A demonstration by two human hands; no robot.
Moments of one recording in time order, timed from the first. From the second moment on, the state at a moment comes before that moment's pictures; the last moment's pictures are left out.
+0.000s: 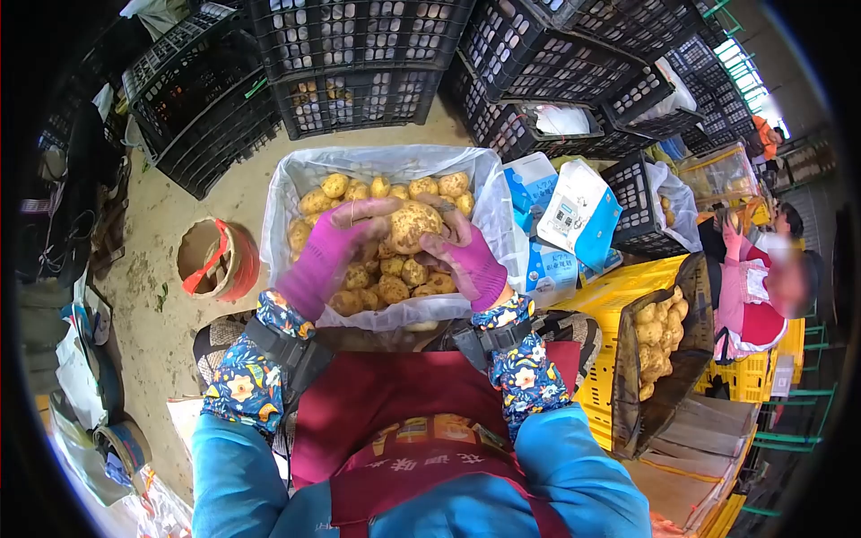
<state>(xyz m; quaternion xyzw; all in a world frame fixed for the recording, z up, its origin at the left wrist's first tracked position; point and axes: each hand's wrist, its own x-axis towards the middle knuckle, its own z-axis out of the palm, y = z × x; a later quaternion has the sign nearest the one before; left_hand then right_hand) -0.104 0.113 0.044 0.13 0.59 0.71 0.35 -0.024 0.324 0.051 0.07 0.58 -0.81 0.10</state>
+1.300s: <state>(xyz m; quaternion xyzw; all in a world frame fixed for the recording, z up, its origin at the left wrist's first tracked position) -0.093 0.125 0.042 0.22 0.68 0.65 0.24 -0.019 0.303 0.039 0.02 0.66 -0.75 -0.09</state>
